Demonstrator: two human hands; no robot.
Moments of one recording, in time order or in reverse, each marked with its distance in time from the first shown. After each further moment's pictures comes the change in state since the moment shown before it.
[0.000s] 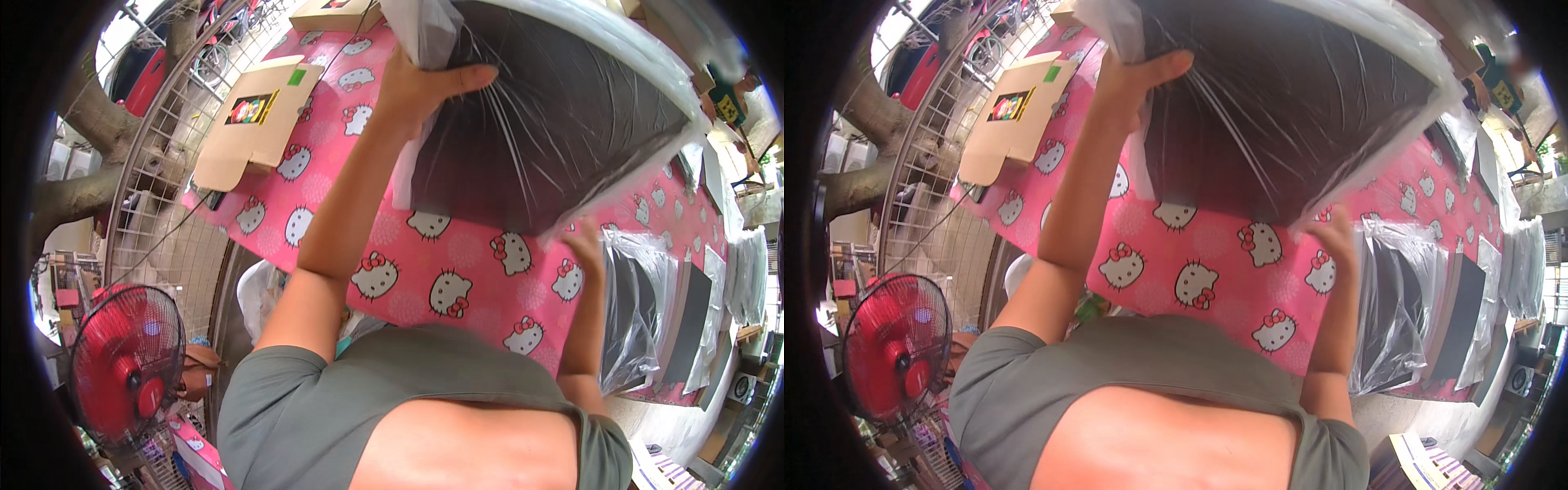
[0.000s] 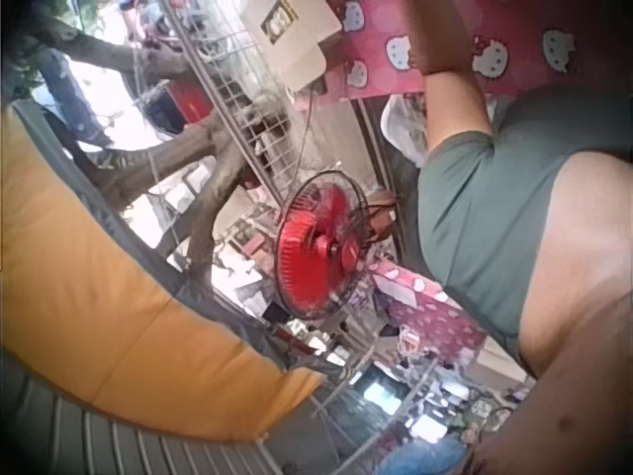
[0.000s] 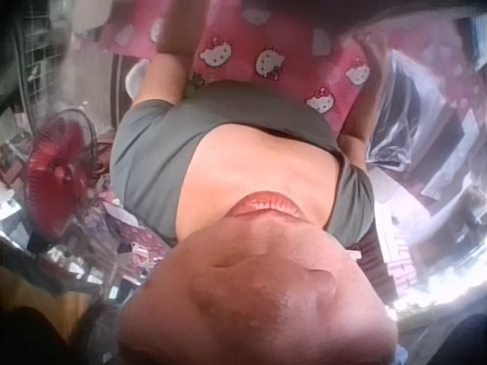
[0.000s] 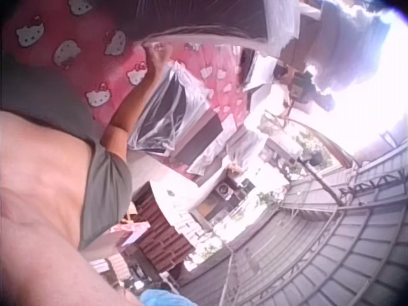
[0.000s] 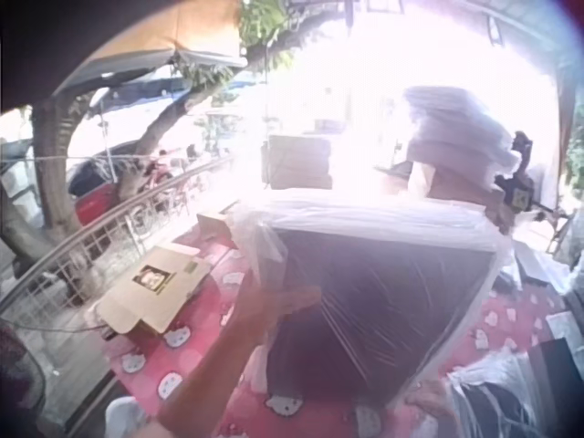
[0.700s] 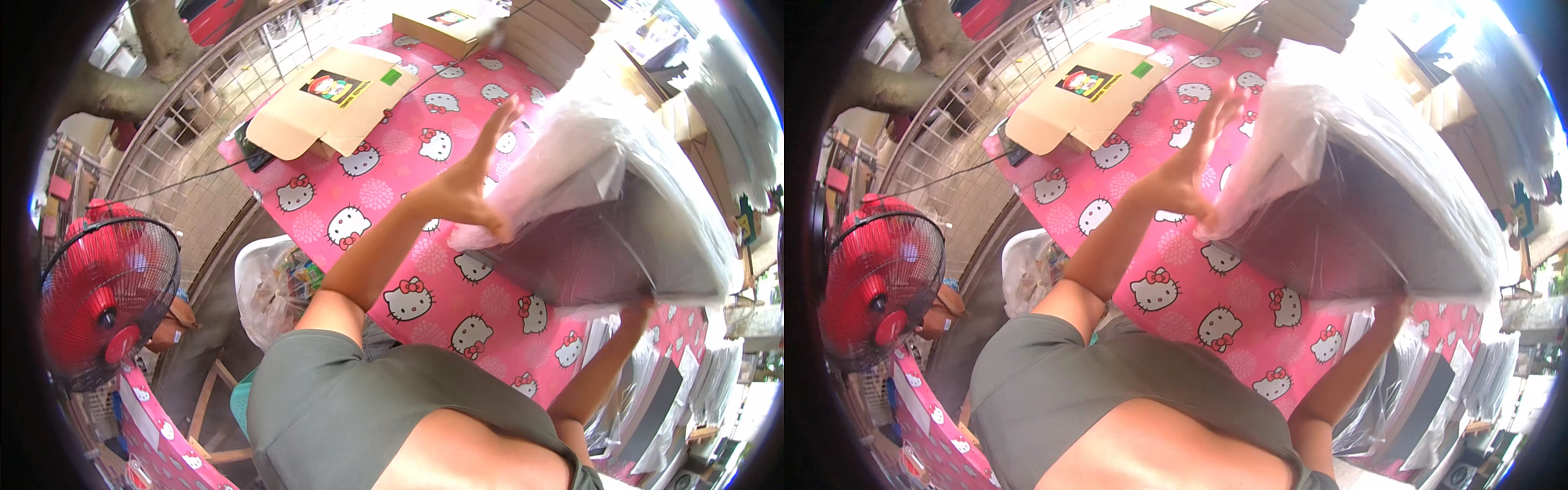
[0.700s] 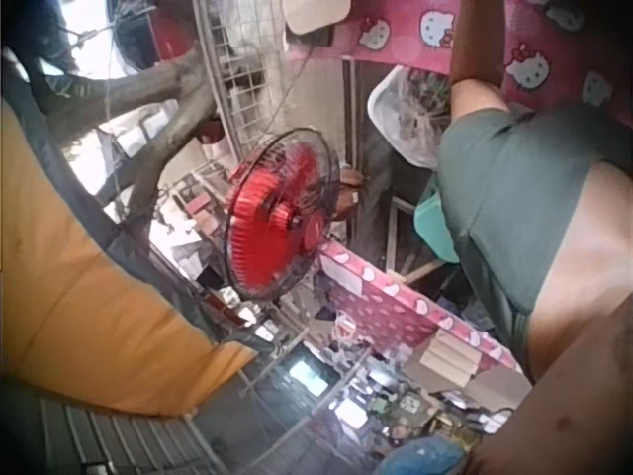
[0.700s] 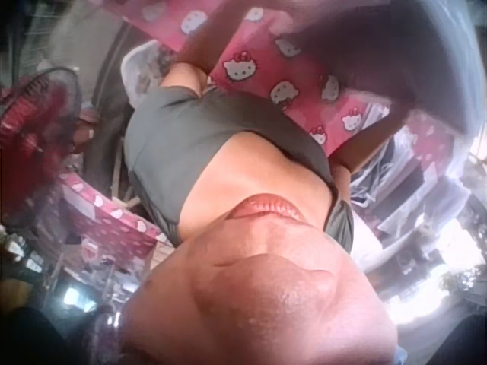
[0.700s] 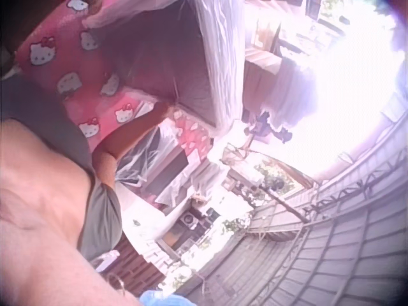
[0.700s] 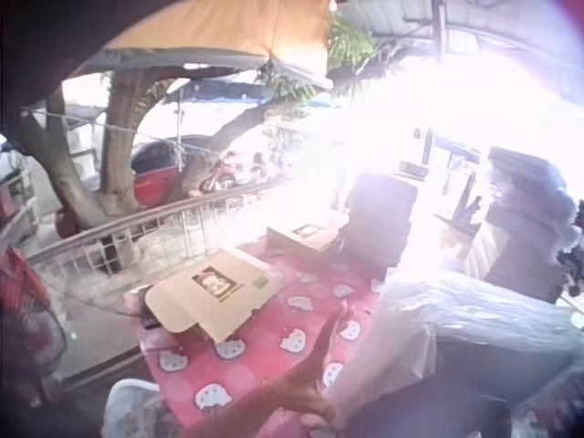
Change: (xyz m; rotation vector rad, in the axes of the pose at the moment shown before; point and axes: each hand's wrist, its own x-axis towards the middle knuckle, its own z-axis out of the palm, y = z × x) left_hand -0.056 -0.012 -0.079 0.297 -0.252 0.312; right_hand 0.022 -0.009 -0.054 0.648 0.516 -0.274
